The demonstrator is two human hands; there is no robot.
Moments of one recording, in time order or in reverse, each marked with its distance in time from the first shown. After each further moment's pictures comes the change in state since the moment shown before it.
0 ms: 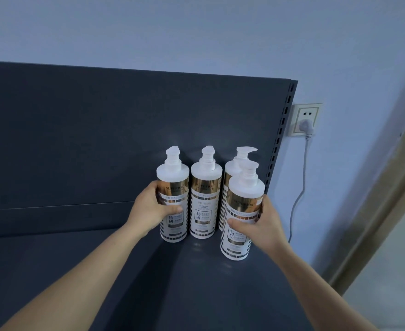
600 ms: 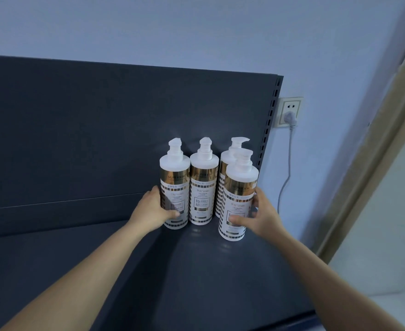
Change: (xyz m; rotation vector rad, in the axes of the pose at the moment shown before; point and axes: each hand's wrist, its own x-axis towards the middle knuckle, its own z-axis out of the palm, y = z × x) left_hand -0.019 -0.010 -0.006 0.338 -0.156 -0.008; right_hand -0.023 0.004 -0.007 -0.187 -0.044 0.089
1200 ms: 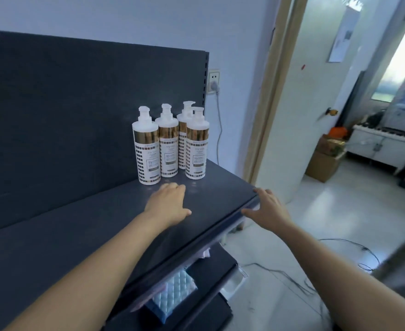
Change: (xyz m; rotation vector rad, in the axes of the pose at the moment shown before) left_hand -0.129 -0.004 -0.002 0.526 -0.320 0.630; right_hand -0.236 -0.036 0.019 -0.589 0.264 0.455
